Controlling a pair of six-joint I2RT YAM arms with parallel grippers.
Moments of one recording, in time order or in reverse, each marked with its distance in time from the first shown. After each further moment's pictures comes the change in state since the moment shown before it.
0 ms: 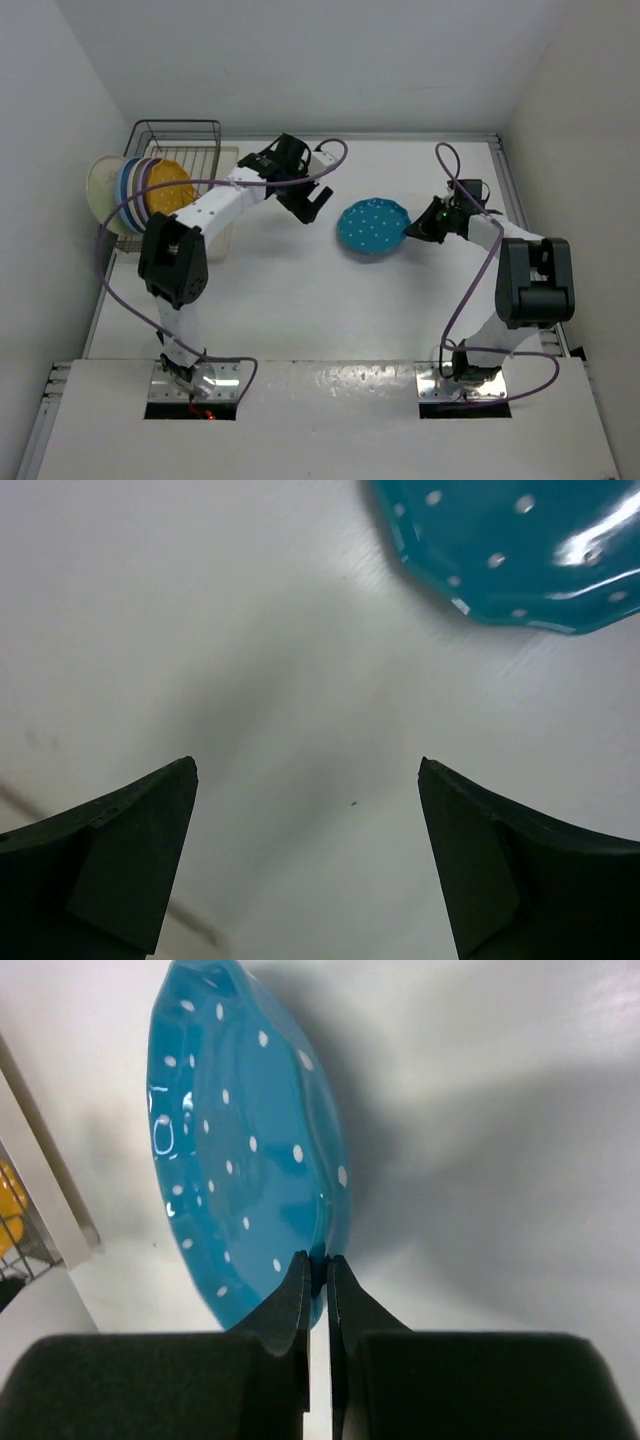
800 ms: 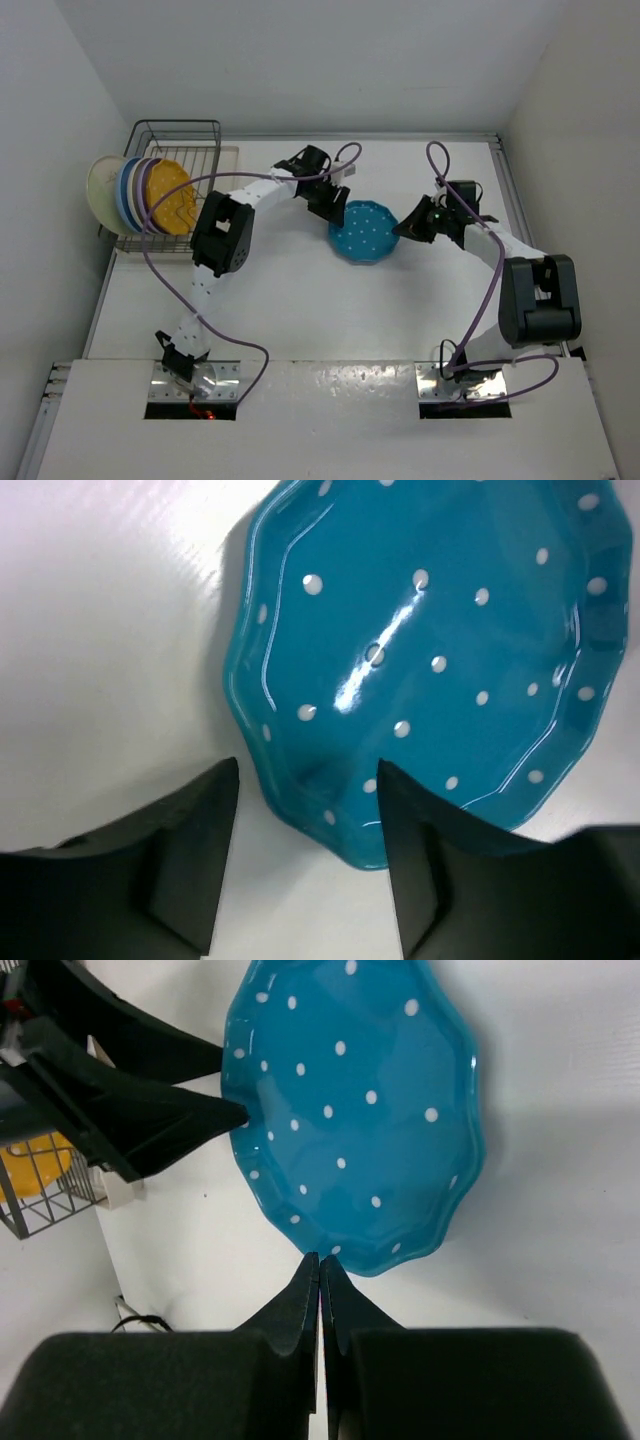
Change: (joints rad) left arm -0.001 0.471 0.290 0.115 0.347 -0.241; right arm 0.082 -0.127 -0.079 0.061 -0.071 0.023
